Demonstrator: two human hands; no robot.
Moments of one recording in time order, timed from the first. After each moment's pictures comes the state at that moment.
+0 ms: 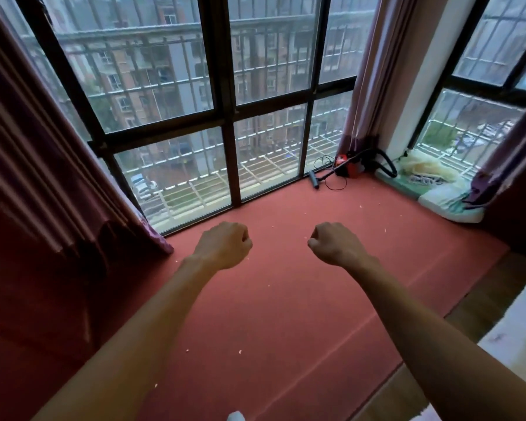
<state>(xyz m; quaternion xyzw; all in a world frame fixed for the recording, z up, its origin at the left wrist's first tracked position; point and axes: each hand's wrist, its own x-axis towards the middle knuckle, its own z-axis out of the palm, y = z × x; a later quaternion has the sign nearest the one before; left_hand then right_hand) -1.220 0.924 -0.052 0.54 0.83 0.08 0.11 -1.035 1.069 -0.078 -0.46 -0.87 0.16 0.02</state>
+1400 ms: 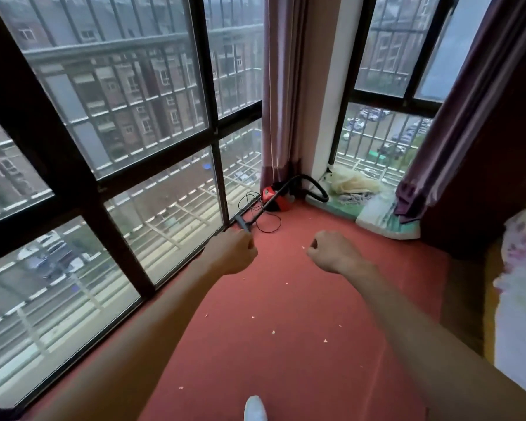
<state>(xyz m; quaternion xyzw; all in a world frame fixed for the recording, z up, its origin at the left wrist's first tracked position) -1.333 1.588 -0.063 0.71 0.70 0.03 0.09 -1.120 1.645 -0.087 -0.62 -0.76 0.16 0.03</state>
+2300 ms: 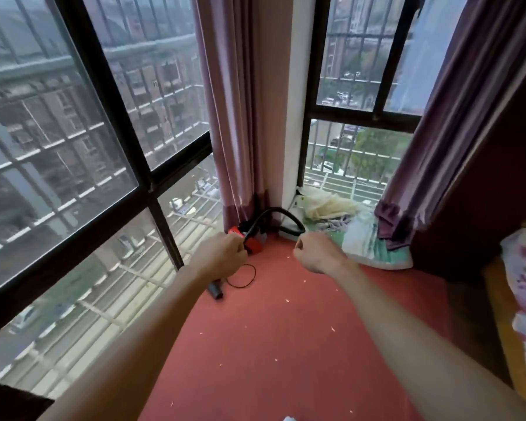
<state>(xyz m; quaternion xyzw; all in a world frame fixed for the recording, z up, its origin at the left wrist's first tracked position) -1.368 2.075 -0.073 0.76 0.65 0.03 0.10 -1.154 2.089 -0.089 -0.68 -0.71 0.19 0.04</state>
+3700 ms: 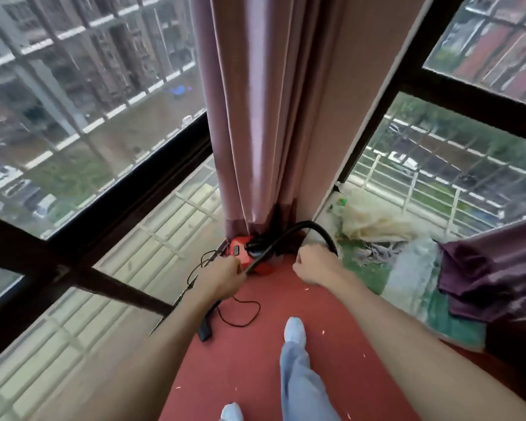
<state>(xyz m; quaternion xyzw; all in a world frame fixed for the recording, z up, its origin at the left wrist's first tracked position) -1.443 2.679 -0.283 0.63 0.71 -0.04 0.31 -1.240 2.727 -0.260 -0.62 -0.73 0.25 -0.14</state>
